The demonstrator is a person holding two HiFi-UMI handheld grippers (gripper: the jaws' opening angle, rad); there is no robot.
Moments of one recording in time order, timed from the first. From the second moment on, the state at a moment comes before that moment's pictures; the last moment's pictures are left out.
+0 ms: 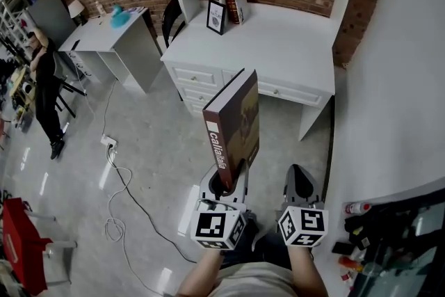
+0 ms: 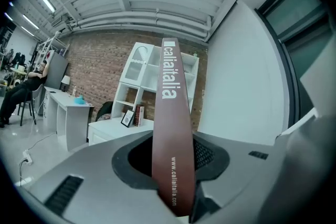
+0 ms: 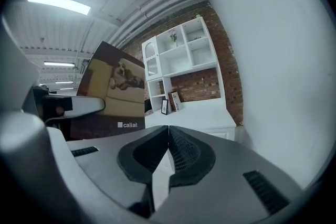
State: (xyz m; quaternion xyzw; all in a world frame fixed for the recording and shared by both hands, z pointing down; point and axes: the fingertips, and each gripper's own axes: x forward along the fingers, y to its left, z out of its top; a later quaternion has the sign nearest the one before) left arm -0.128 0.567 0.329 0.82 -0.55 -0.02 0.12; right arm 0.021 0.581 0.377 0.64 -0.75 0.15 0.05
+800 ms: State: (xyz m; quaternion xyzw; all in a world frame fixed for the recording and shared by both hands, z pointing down) left arm -0.117 0.417 0.354 0.81 -0.57 -0.01 0.14; right arm 0.035 0.429 0.402 0.62 -0.76 0.16 0.06
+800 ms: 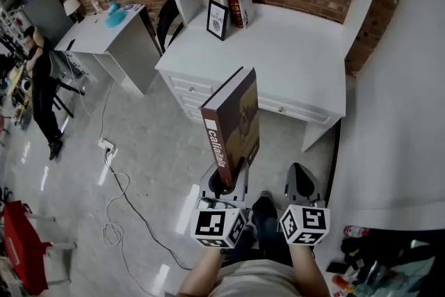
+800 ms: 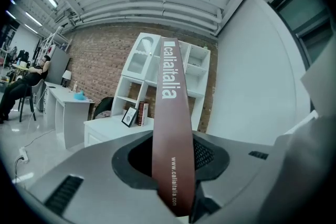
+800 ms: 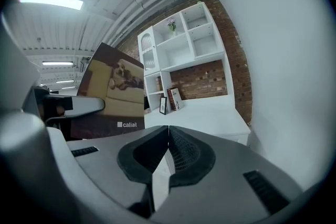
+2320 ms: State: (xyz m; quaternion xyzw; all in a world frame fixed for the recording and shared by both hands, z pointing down) left arm -0.078 0.105 0.371 0.79 -0.59 0.01 0.15; right arm 0.083 0.111 0.420 0.60 -0.77 0.19 0.06
